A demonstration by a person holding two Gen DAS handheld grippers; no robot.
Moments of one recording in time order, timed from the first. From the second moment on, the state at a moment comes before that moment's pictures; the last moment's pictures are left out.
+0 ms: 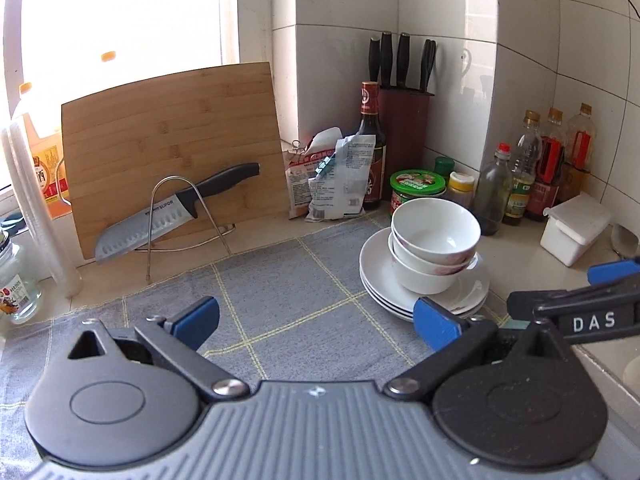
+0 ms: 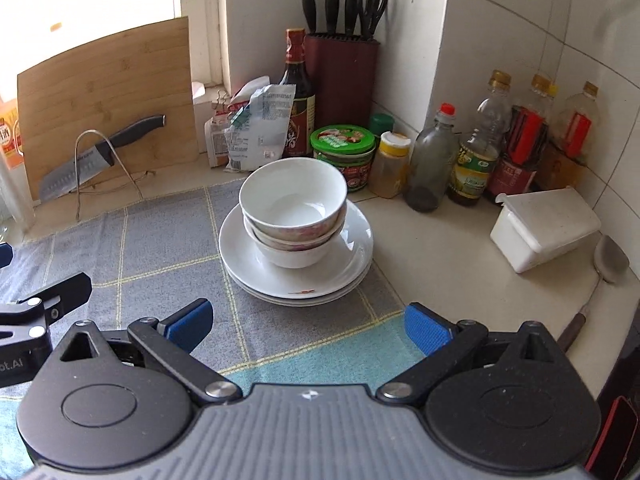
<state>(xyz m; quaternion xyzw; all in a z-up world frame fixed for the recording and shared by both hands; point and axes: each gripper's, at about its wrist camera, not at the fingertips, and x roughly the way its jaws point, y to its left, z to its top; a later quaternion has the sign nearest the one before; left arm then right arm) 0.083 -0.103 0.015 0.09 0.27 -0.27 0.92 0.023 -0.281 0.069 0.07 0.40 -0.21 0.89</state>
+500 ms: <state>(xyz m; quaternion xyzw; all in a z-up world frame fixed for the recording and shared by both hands) 0.065 -0.131 0.025 0.10 0.28 -0.26 0.92 0.003 -0.299 0.077 0.09 0.38 -0.21 0.89</state>
